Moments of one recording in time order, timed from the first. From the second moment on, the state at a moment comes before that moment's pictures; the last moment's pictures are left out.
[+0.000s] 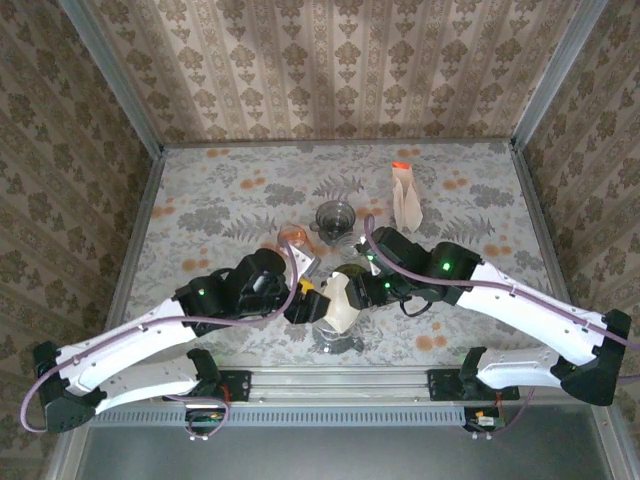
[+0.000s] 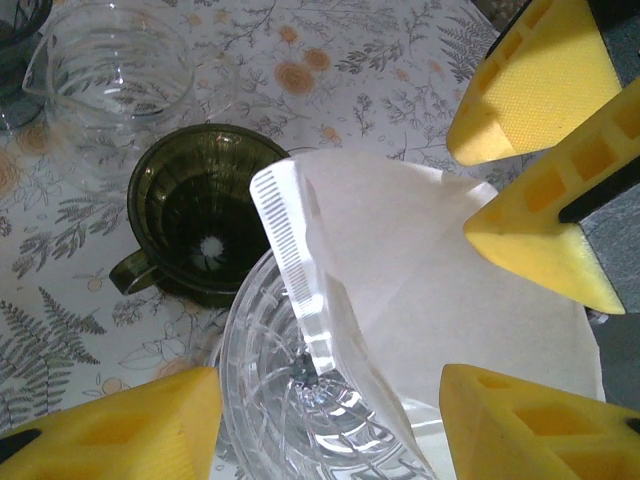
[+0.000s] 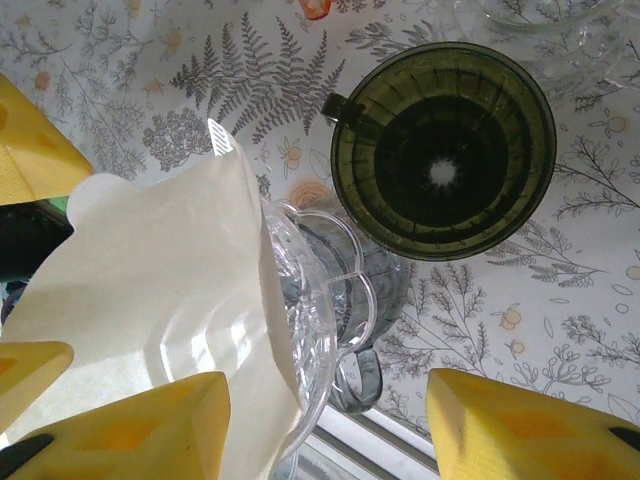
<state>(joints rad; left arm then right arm) -1.09 0.92 0.84 -0.57 0.13 -0.43 0.95 1.19 1.19 -1.01 -0.03 0.64</state>
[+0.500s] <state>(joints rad) -1.07 0.90 0.76 -0.57 0.13 -0.47 1.00 1.19 1.09 -0.94 0.02 0.64</state>
